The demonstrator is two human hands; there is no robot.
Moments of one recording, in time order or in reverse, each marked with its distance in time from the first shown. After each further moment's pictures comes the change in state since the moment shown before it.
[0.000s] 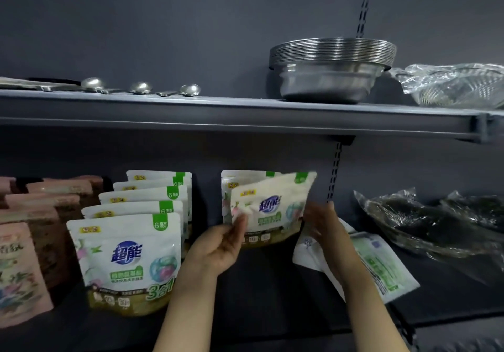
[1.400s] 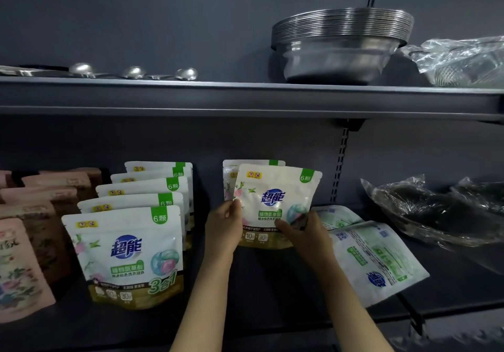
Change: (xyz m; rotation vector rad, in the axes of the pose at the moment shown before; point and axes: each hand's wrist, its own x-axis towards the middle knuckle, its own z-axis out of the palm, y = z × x) left_hand 0.014 -0.018 0.002 1.142 0.237 0.726; right_hand 0.009 0.024 0.044 -0.656 0.168 0.119
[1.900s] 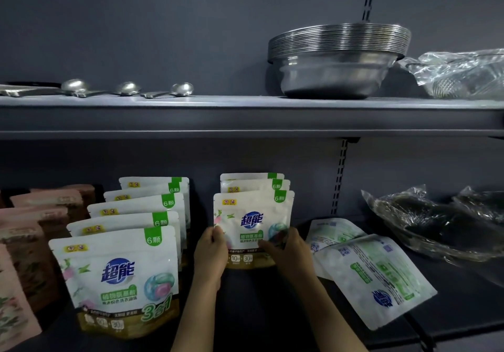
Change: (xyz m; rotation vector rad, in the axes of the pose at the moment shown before) left_hand 0.034 -0.050 -0.002 0.016 0.063 -0.145; right_hand 0.003 -0.017 0.027 -0.013 -0.081 0.004
